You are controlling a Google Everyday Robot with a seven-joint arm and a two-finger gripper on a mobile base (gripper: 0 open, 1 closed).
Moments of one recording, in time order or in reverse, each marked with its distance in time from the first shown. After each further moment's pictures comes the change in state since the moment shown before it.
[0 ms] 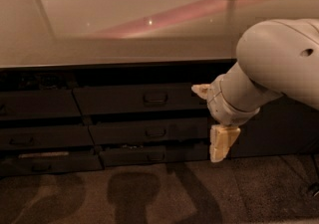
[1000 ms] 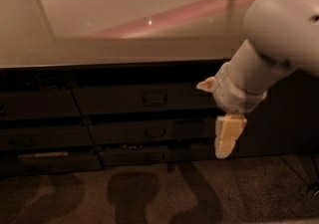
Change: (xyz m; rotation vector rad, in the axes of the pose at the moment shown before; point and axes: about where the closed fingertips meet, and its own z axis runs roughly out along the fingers) arm 0.007 -0.001 -0.015 -0.141 -0.035 0.090
